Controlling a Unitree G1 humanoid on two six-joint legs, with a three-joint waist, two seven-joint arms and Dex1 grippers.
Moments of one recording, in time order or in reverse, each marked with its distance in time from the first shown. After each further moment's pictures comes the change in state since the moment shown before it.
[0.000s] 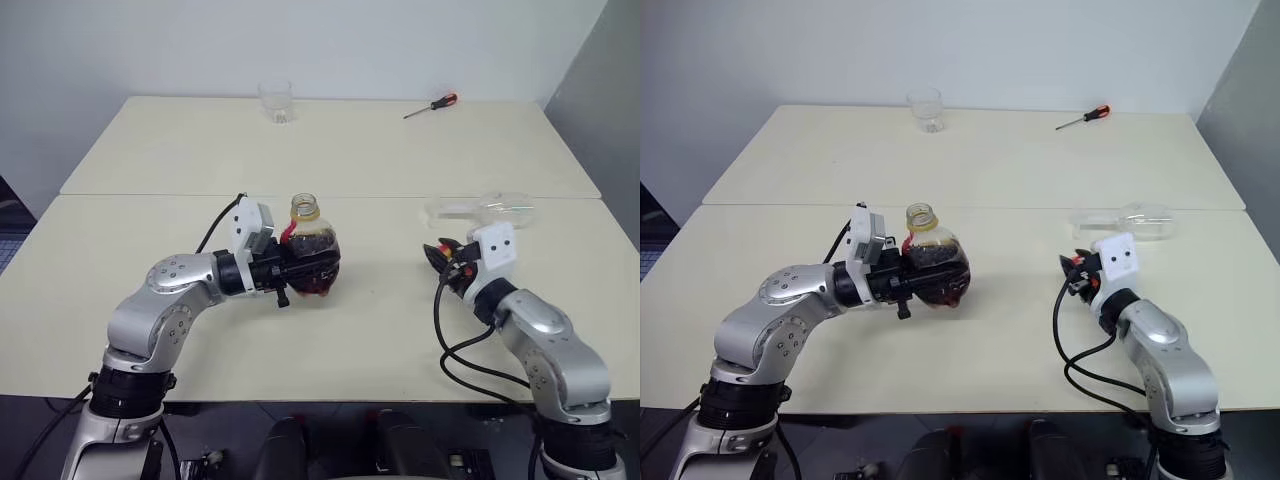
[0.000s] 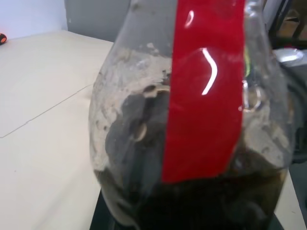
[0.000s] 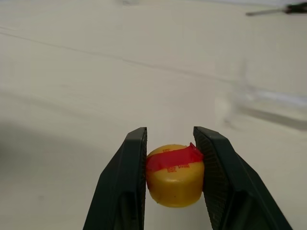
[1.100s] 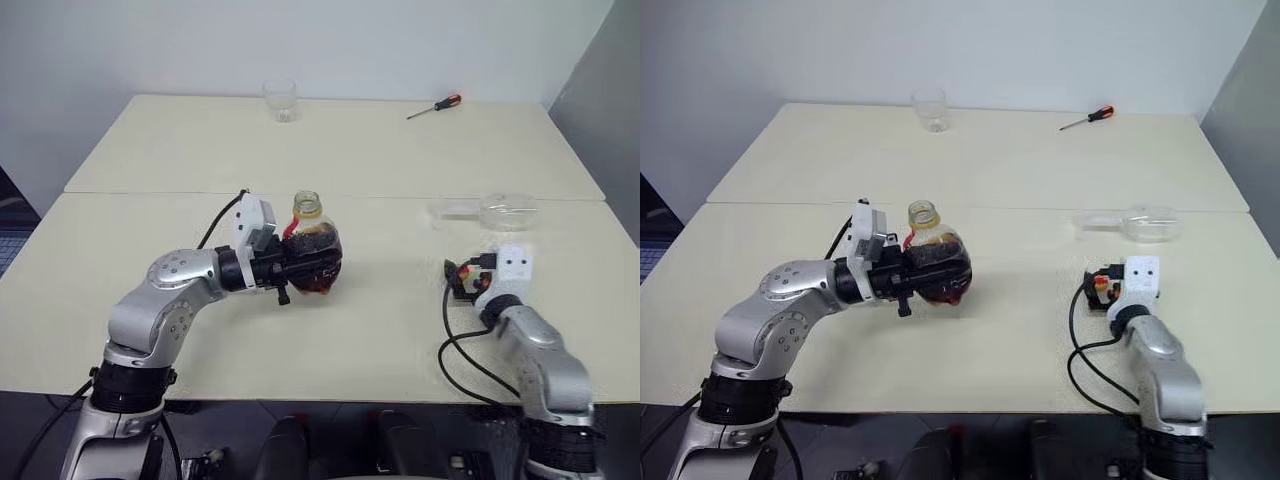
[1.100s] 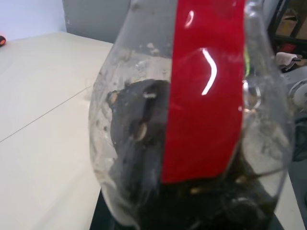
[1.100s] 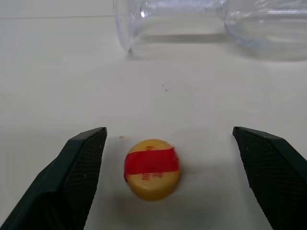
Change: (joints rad) left arm -0.007 0.010 0.008 0.001 -0.001 0.003 0.010; right arm 0.043 -0.013 -0.081 0.002 0.019 0.098 -0.078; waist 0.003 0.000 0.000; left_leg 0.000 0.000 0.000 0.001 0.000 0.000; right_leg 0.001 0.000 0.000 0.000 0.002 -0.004
